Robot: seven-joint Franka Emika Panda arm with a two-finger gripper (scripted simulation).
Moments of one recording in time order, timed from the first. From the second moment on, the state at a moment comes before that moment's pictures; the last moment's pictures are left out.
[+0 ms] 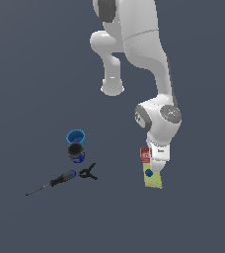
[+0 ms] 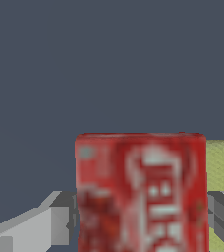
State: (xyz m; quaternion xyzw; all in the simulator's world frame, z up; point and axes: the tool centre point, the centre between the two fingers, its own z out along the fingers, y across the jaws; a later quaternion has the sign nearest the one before) arm 0.020 0.188 0.028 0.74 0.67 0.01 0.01
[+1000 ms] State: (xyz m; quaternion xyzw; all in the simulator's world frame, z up) arm 0.016 0.183 0.043 0.74 0.68 0.01 0.01
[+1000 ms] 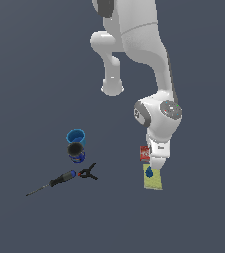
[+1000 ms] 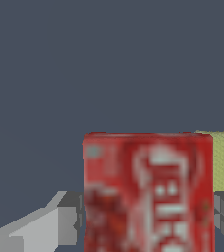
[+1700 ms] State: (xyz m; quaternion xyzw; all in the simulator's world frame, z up) arm -0.009 0.141 0.133 0.74 0.67 0.01 0.01
